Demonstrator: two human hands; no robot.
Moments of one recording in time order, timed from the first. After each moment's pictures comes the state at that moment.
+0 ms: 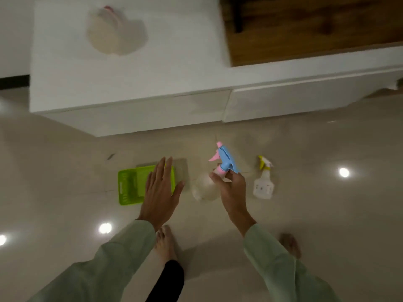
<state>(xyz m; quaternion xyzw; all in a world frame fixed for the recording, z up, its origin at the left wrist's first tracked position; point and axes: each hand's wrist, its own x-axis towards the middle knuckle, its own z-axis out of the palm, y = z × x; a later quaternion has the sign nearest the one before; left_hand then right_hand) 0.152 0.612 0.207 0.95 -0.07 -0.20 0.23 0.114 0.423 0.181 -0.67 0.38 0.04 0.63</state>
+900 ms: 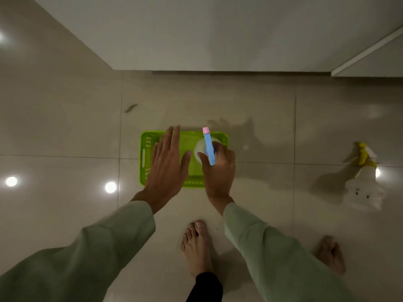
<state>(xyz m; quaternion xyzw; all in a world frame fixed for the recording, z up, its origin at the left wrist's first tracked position) 0.193 0.775 -0.030 0.95 -0.01 -0.20 0.24 0.162 0.654 -0.104 -0.88 0.23 0.00 0.41</state>
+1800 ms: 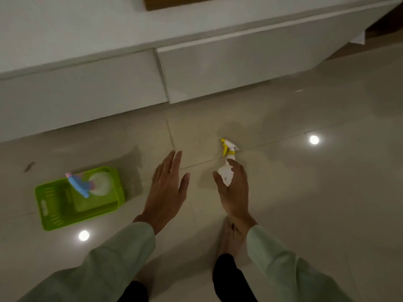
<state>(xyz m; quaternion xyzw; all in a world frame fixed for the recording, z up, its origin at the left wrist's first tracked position) 0.140 0.442 0.084 0.91 -0.17 -0.25 0.27 0.055 0.277 0.040 -0.80 0.40 0.02 0.45</state>
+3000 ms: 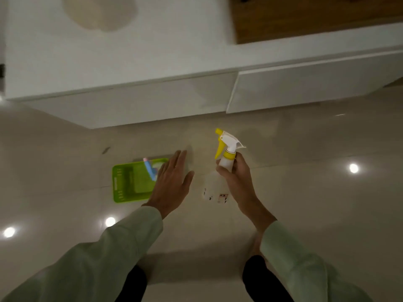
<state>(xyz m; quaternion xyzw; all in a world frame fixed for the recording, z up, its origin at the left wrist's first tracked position) 0.172 0.582 0.156 0.93 -0.12 -0.24 0.24 0.130 0.396 0.131 -0.66 0.33 0.10 0.67</state>
